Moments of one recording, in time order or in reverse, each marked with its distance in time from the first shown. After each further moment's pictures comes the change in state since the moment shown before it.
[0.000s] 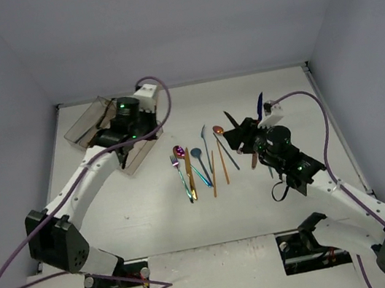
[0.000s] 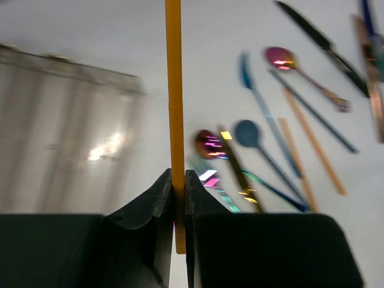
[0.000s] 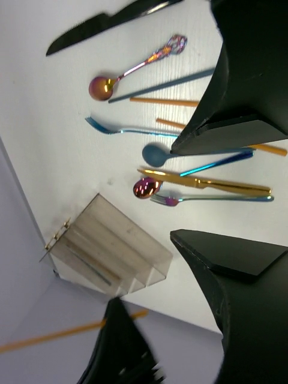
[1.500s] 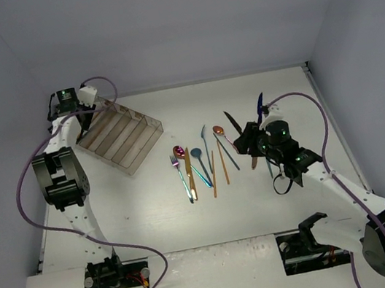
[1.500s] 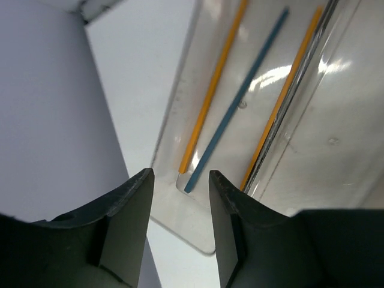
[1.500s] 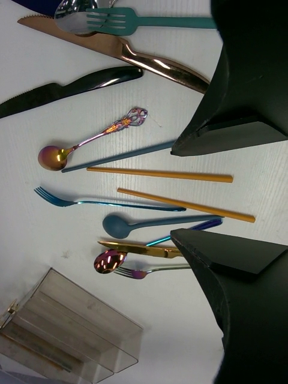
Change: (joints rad) left arm 0.600 0.672 0.439 0.065 -0.097 0.695; right arm -0.156 0.096 -0.006 -0.142 -0.129 -0.119
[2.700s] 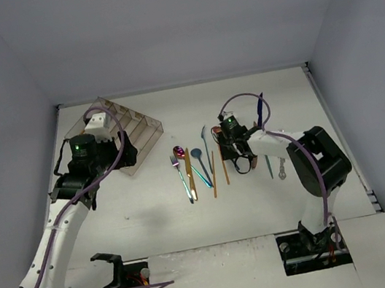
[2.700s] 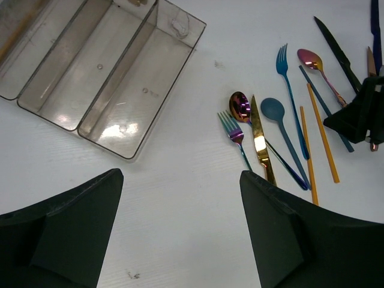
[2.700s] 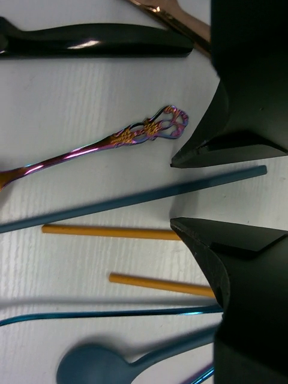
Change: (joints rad) left arm -0.353 -1.142 -0.795 -0.098 0.137 -0.827; right arm 0.112 0.728 0.372 -0.176 0.157 -0.201
